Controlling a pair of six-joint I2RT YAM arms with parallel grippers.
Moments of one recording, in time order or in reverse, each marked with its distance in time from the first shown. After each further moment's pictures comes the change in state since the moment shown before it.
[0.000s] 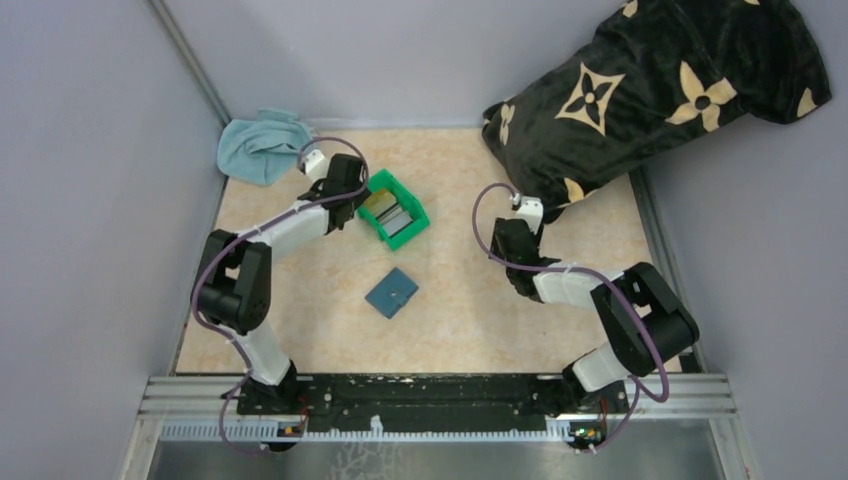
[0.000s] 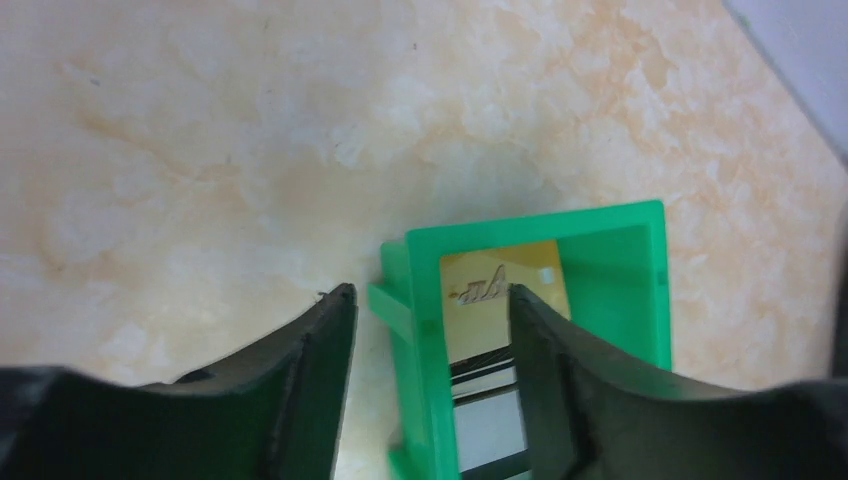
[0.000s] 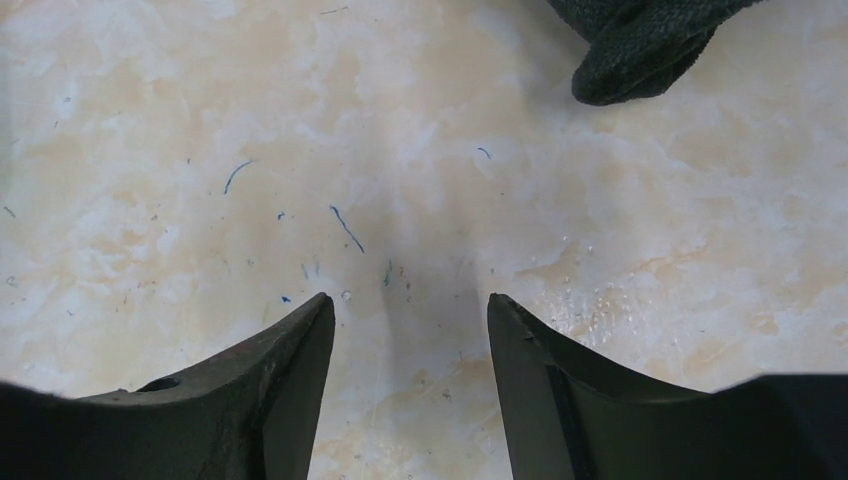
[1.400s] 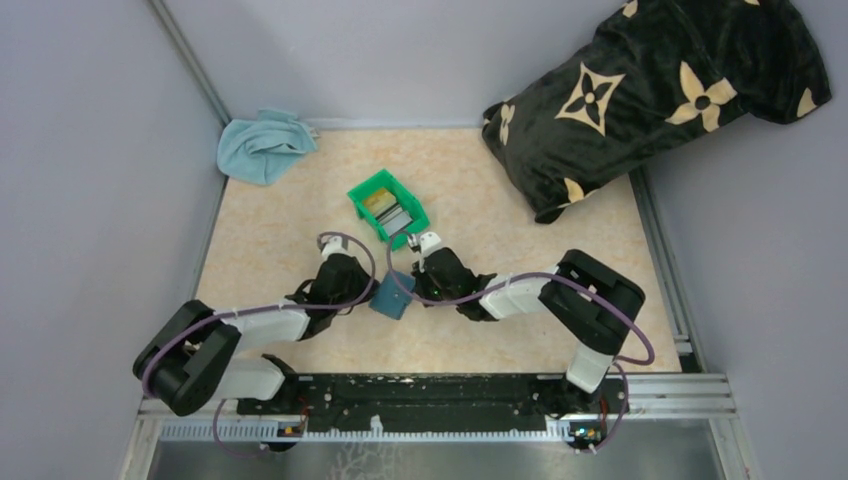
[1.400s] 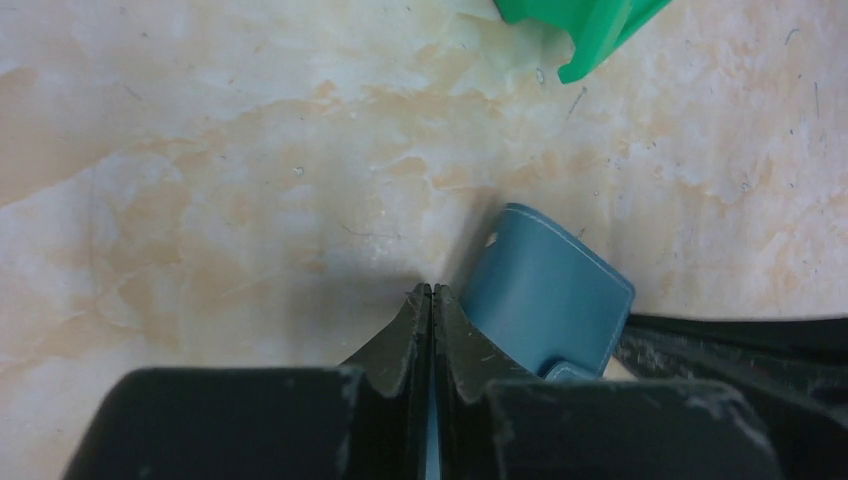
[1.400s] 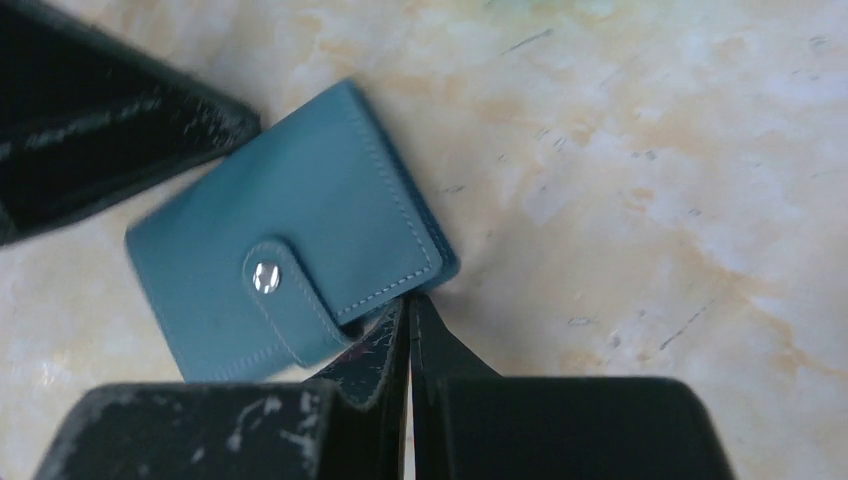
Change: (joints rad) left arm -0.237 -0.477 -0.866 0.471 0.327 0.118; right arm 0.452 0.220 0.135 0.095 -0.418 -0.074
